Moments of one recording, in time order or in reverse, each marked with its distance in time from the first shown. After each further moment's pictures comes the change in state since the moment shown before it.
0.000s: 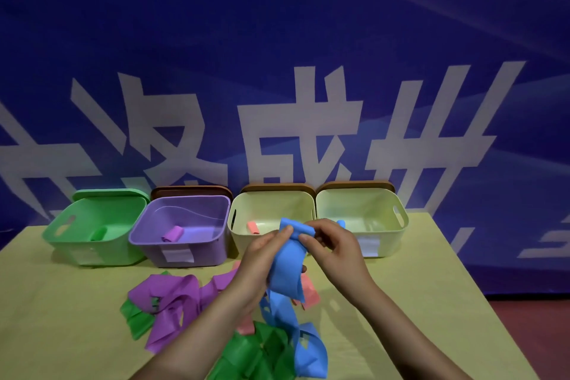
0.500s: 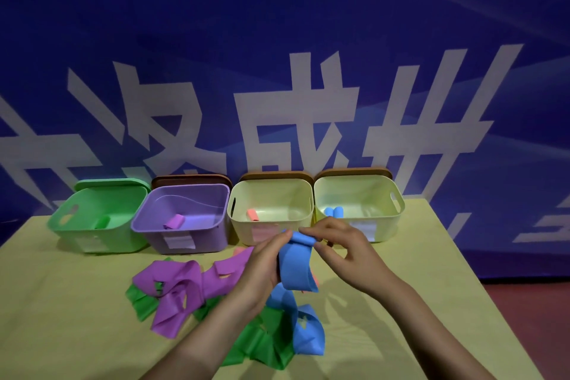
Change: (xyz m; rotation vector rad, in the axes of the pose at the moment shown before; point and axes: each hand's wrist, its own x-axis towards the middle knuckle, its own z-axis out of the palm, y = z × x) left_hand -0.017 -0.019 0.010 -0.067 0.055 -0.111; right_hand -0.022 0.005 -0.037 -0.193 -0.268 -0.092
